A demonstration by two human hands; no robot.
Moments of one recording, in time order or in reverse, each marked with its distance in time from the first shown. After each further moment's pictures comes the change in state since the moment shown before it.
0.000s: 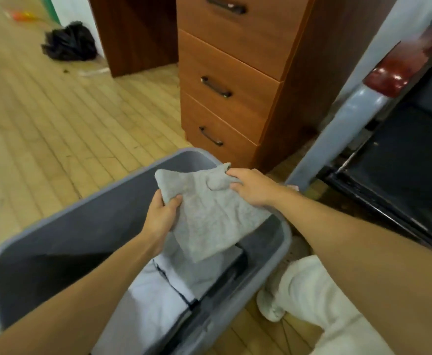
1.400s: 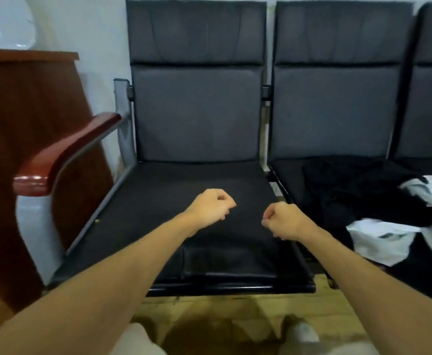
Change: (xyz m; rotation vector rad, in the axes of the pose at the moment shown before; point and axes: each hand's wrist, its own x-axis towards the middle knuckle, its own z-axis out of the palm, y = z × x) left_hand -0.222 0.109 0.499 0.733 -1.118 0.593; right_hand -0.381 0.345 -0.137 0.305 0.696 0.864
